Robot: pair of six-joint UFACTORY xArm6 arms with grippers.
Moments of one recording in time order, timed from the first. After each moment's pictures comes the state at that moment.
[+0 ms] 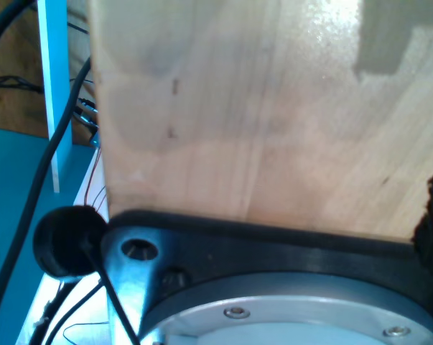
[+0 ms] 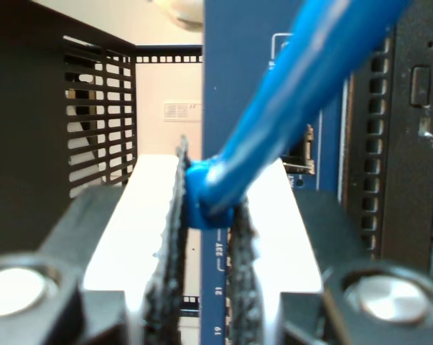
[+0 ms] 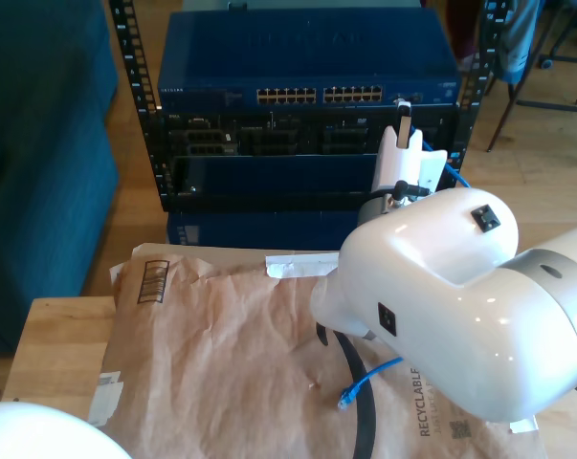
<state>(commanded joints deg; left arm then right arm) 100.0 -29.0 -5.5 5.9 58.4 -2.2 26.0 40.0 -64.6 38.7 -77.2 74.6</state>
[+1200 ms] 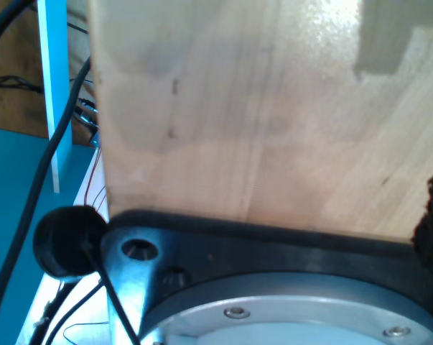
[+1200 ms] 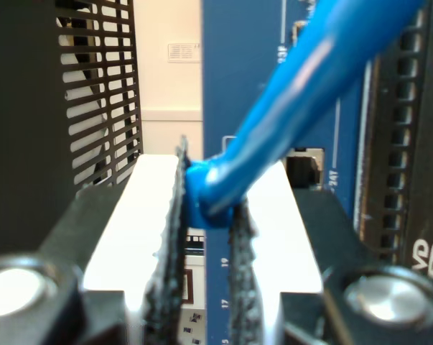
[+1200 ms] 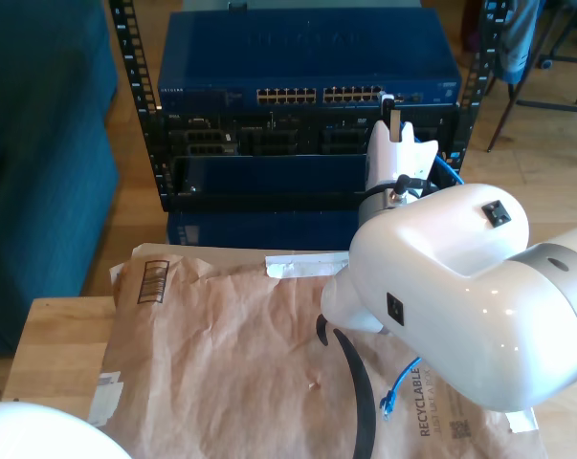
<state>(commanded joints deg) 100.0 -29.0 -5.5 5.9 58.4 -2.2 24.3 40.6 -64.8 32.0 -76.9 78.4</state>
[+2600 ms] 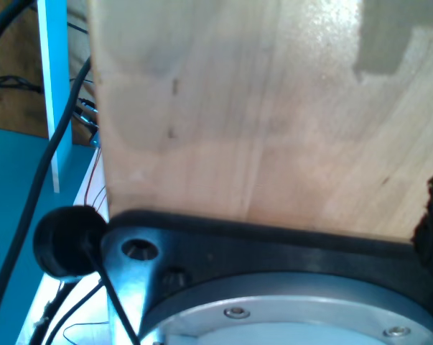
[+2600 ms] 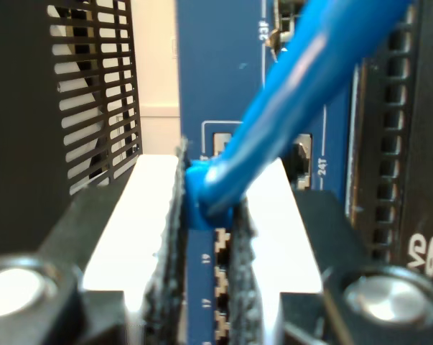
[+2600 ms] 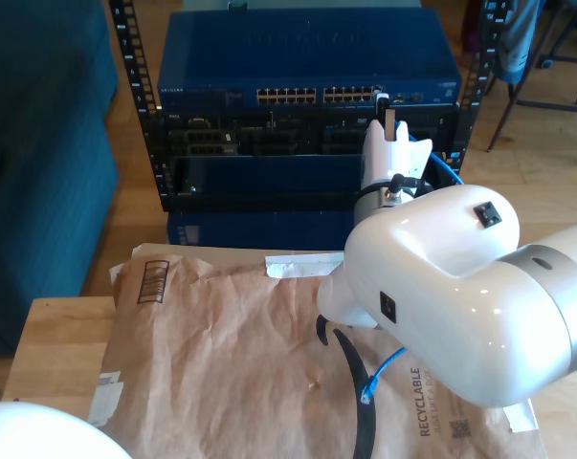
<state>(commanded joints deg) 100.0 -29.0 -5.5 5.9 58.4 -2.2 24.0 43.6 -68.6 31.3 -76.9 78.4</state>
